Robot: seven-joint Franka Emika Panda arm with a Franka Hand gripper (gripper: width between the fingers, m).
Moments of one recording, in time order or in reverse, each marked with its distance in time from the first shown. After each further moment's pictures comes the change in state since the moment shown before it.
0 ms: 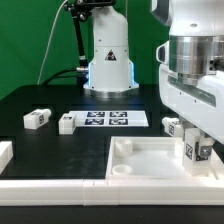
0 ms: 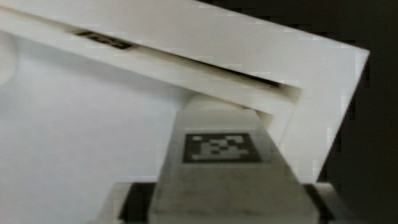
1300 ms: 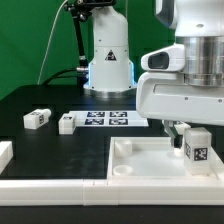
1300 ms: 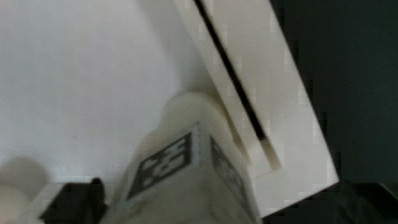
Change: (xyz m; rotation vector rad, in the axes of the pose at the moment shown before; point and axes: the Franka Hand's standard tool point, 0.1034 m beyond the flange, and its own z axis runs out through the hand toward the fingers) arm -0.008 -0.005 -0.001 0.015 0.006 -1.040
